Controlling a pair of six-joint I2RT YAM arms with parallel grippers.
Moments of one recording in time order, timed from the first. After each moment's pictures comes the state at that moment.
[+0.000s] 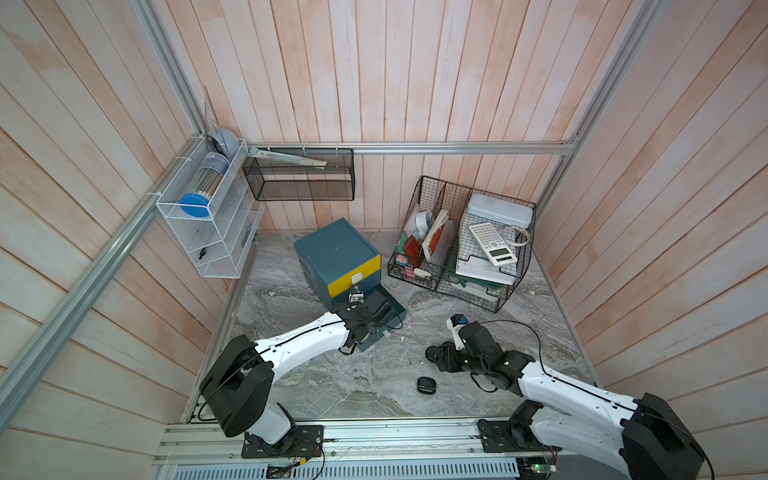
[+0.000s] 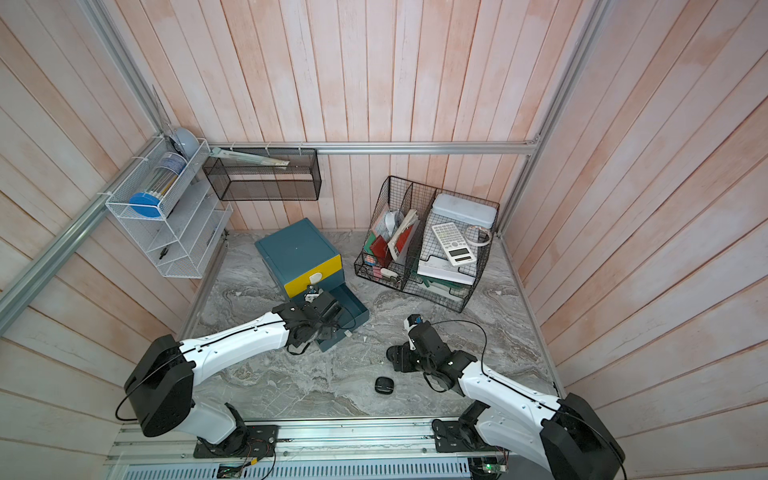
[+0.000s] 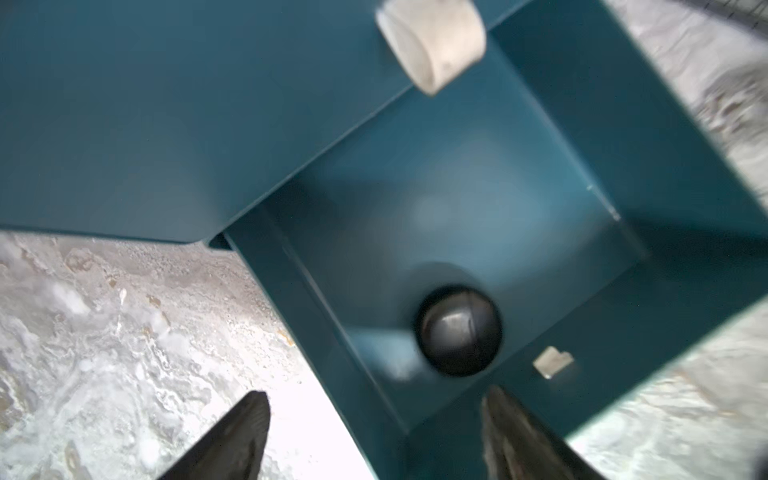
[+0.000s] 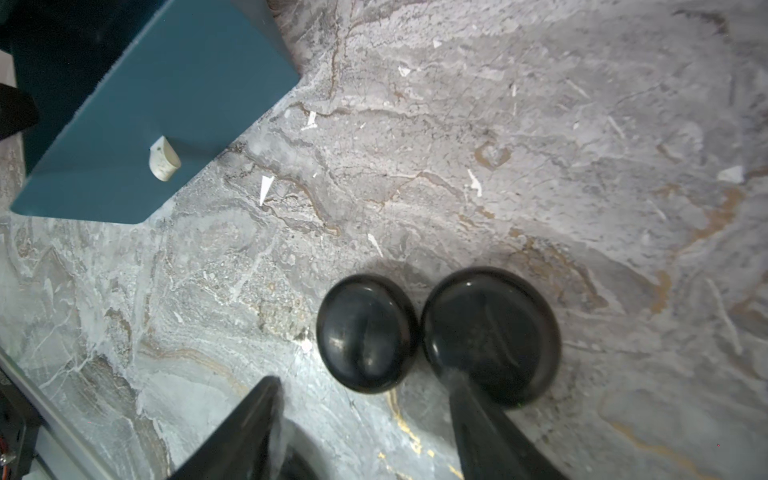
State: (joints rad) left arm -0.79 1.51 1.03 -0.73 -0.42 -0.74; right arm 0.74 1.05 0.40 -0.22 -0.06 0.59
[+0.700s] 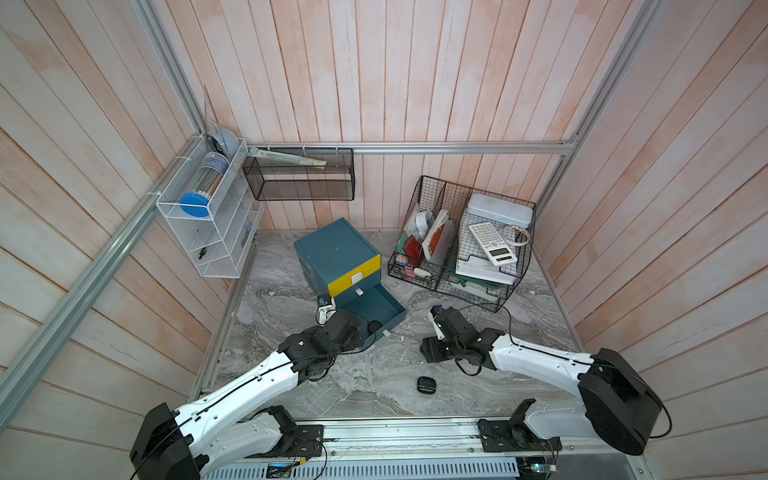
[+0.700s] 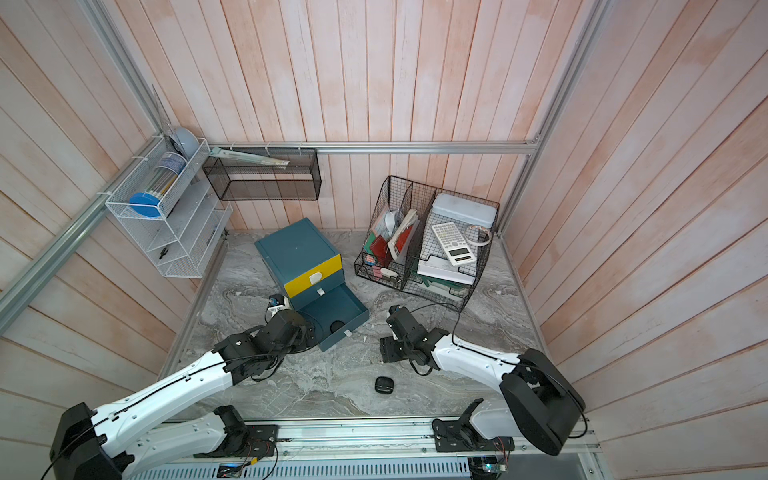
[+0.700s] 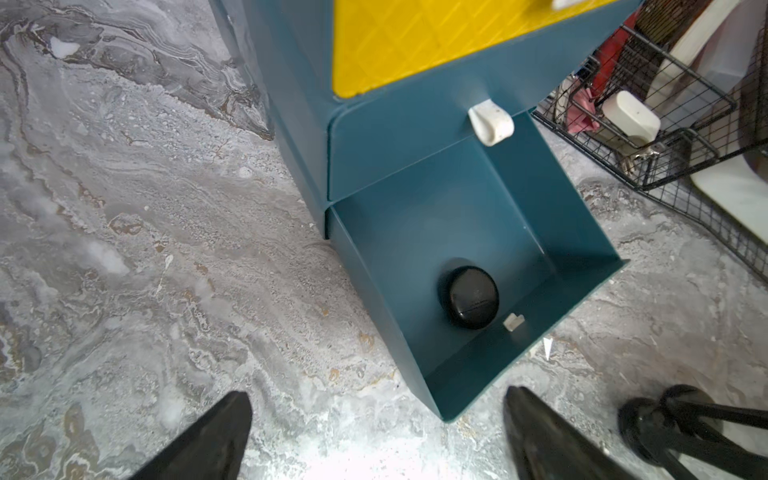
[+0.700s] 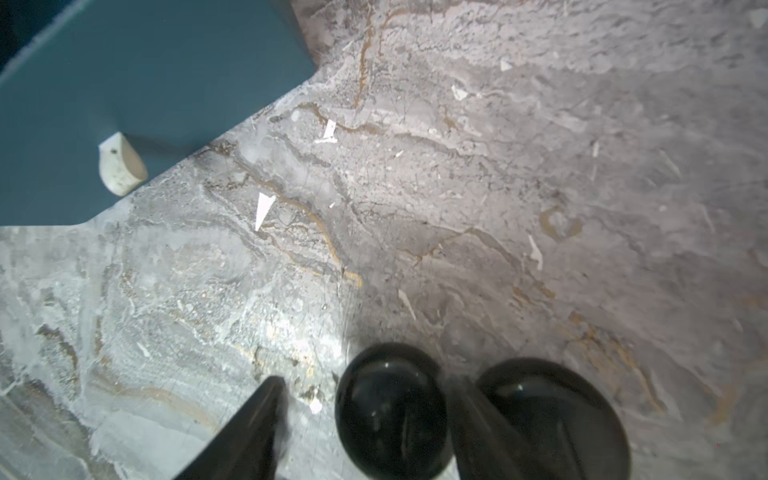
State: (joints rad) left arm -0.78 1.03 0.73 -0.64 -0.43 -0.84; right arm 0.77 1.40 0.66 -0.33 -0.03 0.49
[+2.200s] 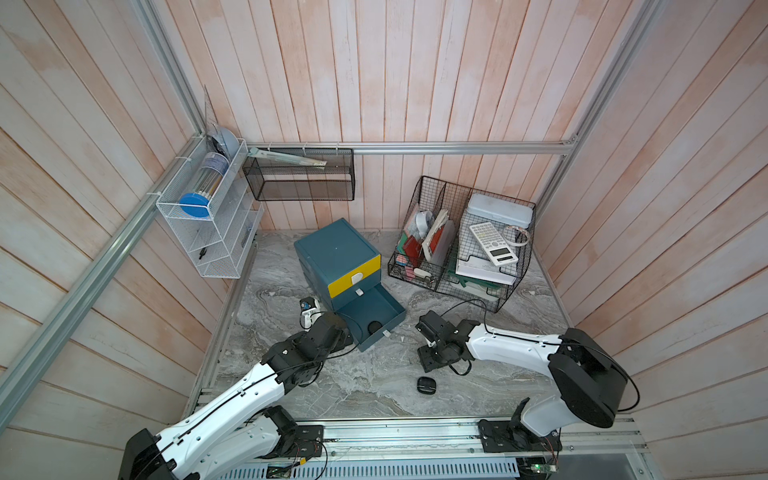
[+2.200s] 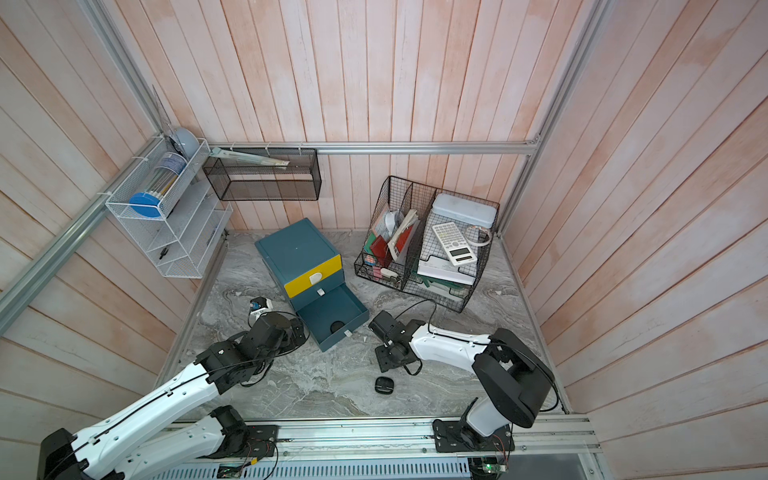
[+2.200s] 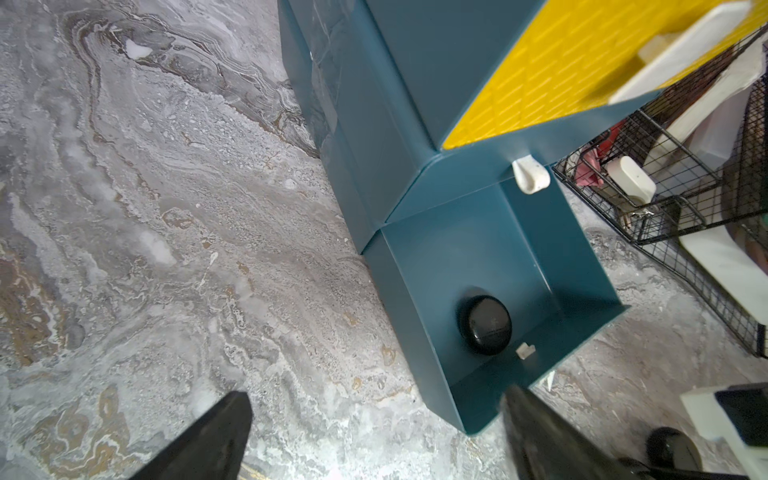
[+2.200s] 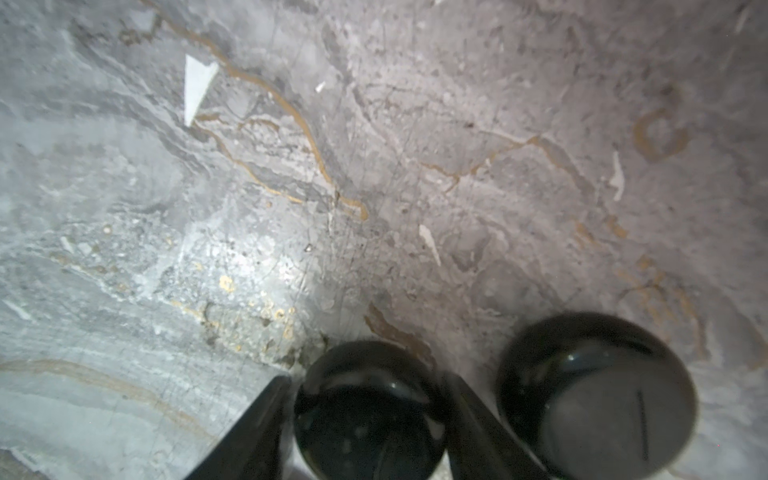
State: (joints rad) left arm -0.73 0.91 0.68 -0.66 -0.45 -0.88; right arm 0.87 1.54 0.79 -0.59 0.03 0.51
